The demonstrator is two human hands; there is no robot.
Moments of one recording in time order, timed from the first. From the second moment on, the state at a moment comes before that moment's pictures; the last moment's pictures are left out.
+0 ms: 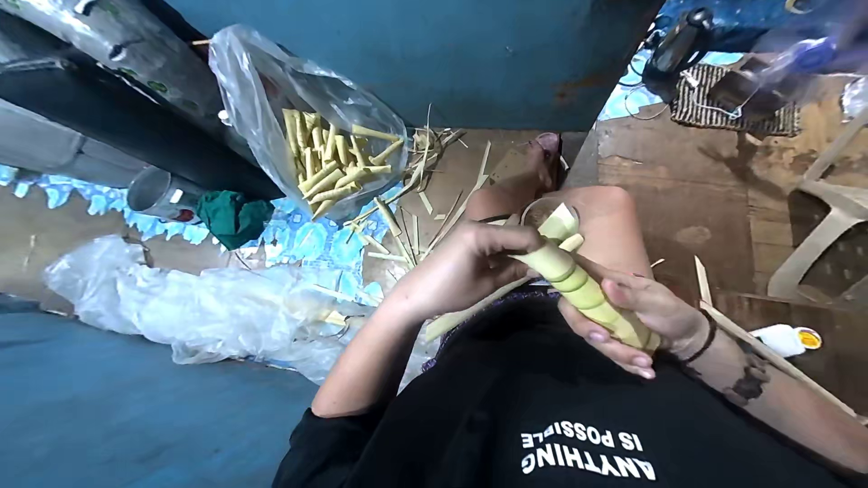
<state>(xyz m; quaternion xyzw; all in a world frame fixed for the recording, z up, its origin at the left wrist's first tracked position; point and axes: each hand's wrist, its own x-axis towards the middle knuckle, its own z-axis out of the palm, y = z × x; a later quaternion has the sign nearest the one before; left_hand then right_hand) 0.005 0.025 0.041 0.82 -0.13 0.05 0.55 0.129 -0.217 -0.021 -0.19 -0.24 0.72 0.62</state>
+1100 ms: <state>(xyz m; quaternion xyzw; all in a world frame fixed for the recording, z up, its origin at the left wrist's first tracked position) 0.025 0.051 0.042 0.78 -0.02 0.03 0.63 0.116 -0.252 -0.033 -0.69 -0.37 0.15 0.61</state>
